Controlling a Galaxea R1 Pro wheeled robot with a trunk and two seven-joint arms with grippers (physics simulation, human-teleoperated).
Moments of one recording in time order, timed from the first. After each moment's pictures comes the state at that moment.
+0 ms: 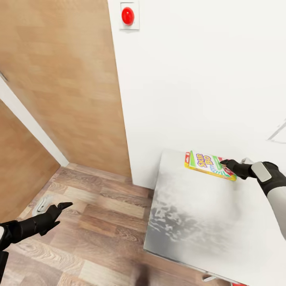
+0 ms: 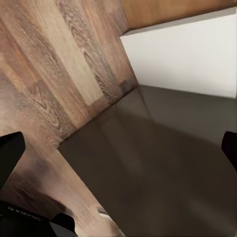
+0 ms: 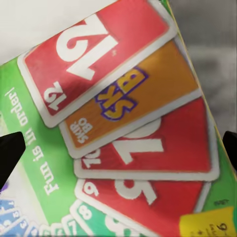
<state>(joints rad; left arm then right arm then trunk) -0.28 0.21 0.42 -1.55 1.38 1.02 0.53 -1.16 -0.43 -0.12 -0.40 -0.65 0.62 -0.01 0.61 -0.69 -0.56</state>
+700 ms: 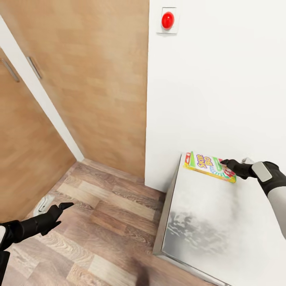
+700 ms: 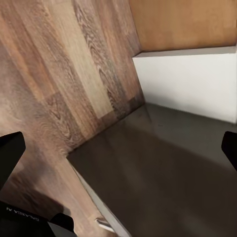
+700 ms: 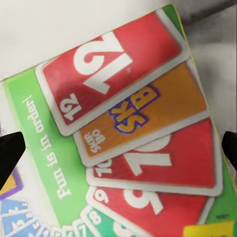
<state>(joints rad) -0.28 0.21 0.40 -1.55 1.38 1.02 0.53 -1.16 -0.43 -0.12 -0.40 -0.65 0.62 -0.01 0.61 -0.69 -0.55</state>
